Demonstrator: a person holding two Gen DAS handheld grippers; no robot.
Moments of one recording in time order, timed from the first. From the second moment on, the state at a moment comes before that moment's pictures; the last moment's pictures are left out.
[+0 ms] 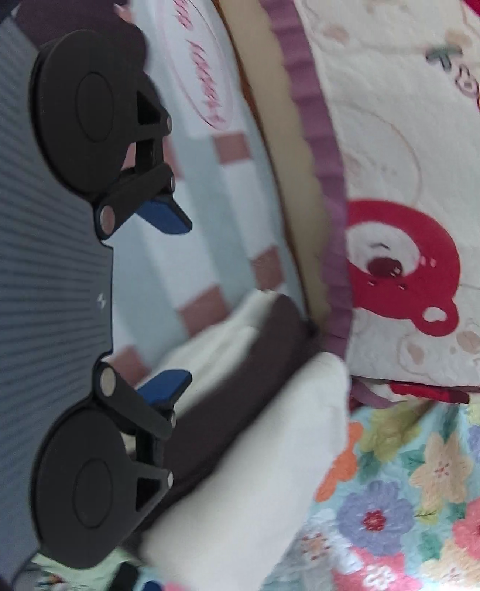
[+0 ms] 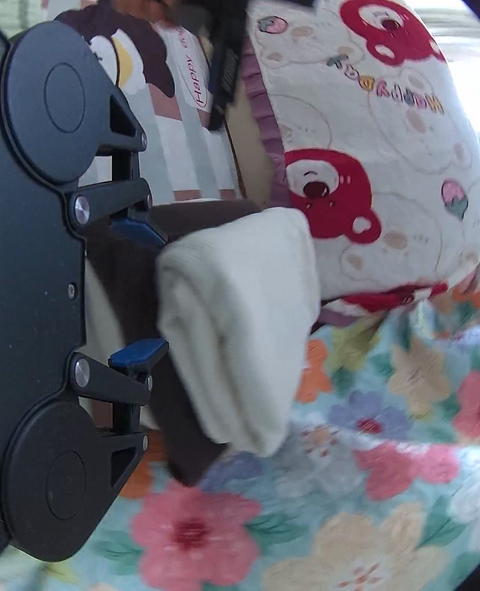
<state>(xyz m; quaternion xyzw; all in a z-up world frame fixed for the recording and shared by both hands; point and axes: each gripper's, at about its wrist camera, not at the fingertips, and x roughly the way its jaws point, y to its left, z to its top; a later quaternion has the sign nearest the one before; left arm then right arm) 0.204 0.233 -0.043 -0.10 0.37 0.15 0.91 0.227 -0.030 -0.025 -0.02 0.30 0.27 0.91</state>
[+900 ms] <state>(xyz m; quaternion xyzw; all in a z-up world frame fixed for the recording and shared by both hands) -0.007 0.117 0.027 -0.08 0.42 0.08 0.90 0.045 -0.081 0.068 -0.03 0.30 0.25 0.92</state>
